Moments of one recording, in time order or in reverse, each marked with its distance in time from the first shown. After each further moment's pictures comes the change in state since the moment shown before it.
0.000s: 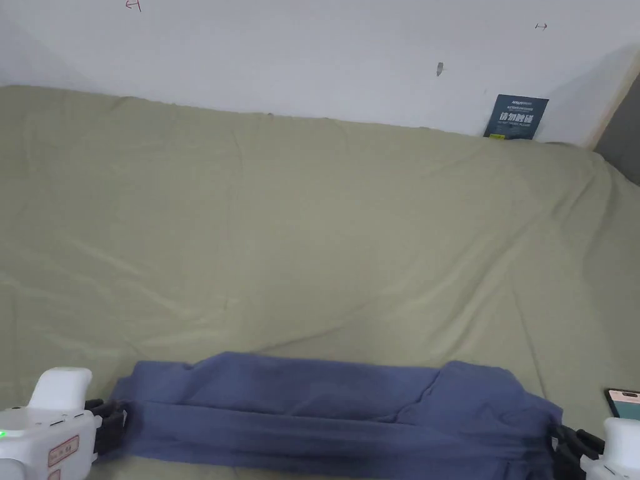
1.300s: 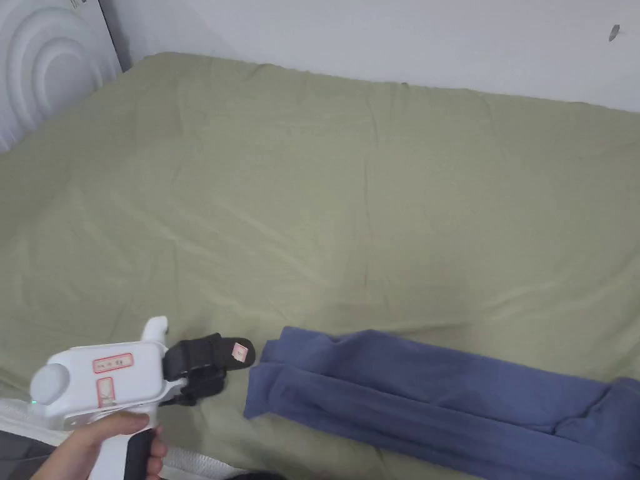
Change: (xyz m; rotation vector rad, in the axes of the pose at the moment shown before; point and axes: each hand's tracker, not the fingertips) left arm -0.162 -0.008 -0.044 -0.111 -0.748 0.613; right arm -0.118 0.064 0.149 0.474 0.043 0.076
